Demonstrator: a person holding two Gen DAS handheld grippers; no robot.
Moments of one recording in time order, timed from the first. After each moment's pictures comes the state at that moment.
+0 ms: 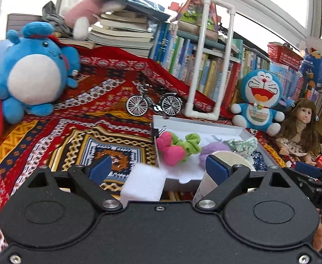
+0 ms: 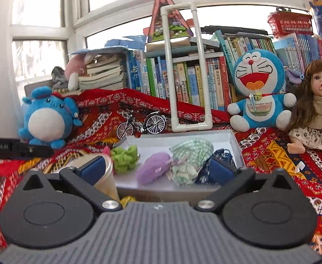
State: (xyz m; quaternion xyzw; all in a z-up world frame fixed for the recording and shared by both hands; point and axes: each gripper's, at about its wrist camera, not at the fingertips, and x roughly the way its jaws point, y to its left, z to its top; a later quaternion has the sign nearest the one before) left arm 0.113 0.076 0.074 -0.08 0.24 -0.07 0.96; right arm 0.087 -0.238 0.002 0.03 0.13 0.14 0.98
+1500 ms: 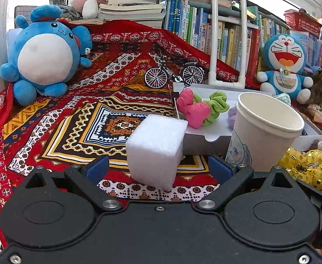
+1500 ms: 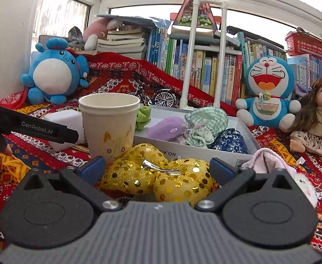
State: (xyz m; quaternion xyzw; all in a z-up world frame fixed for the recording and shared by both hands) left arm 0.126 0.048 0.001 -0.02 0.27 0.00 0.96; right arm 0.065 -0.191 -0.053 -0.09 0.13 0.13 0.98
